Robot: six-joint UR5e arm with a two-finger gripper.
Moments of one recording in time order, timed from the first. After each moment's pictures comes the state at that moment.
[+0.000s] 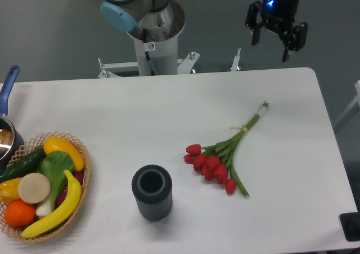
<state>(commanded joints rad) 3.00 -1.48 -1.76 -1.31 1.39 1.81</state>
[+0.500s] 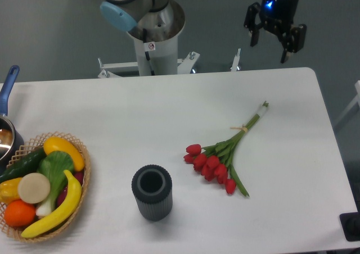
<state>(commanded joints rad) 2.97 -1.48 -1.78 -1.31 1.38 1.73</state>
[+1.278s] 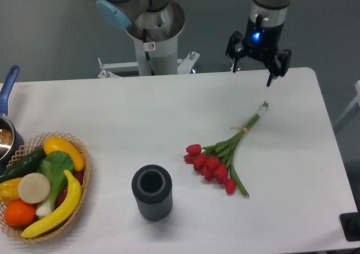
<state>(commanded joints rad) 2.83 -1.60 -1.83 -1.13 1.38 1.38</state>
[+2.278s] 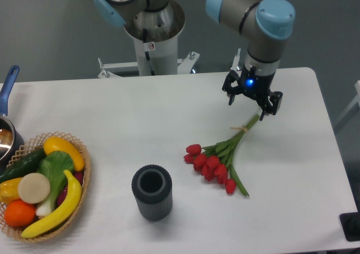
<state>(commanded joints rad) 2.78 -1.82 -1.79 -1.06 1.44 1.37</state>
